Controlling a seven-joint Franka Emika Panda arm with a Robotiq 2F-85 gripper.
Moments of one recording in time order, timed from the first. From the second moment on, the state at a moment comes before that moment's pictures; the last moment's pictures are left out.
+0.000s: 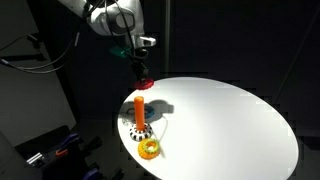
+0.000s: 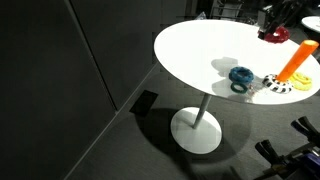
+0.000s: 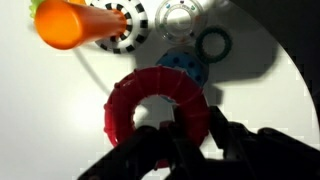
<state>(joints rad) 0.05 0.02 -0.01 -2.21 -0.09 2.23 0.24</state>
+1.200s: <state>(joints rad) -0.04 -0.13 -0.06 -2.29 -0.06 2.01 0.12</state>
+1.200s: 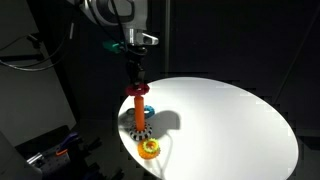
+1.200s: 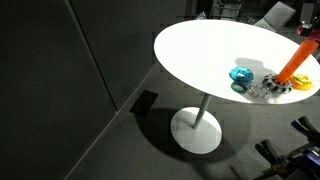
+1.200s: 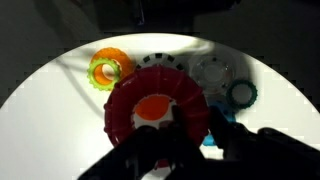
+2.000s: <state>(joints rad) -0.05 -0.14 -0.07 -2.35 -0.05 2.06 0.11</state>
